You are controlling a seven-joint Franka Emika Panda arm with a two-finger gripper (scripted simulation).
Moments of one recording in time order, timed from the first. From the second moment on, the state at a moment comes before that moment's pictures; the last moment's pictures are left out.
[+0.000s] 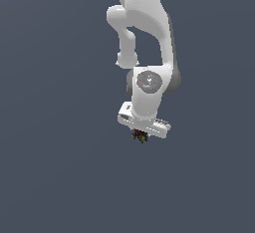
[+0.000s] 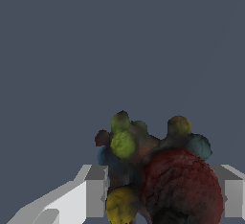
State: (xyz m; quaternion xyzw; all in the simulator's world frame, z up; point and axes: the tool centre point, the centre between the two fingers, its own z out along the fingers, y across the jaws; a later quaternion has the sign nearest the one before) arm 0.042 0.057 0.096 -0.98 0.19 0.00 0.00
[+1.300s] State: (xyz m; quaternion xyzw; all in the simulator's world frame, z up) arm 0.107 0.046 0.279 -0.98 0.19 0.00 0.00
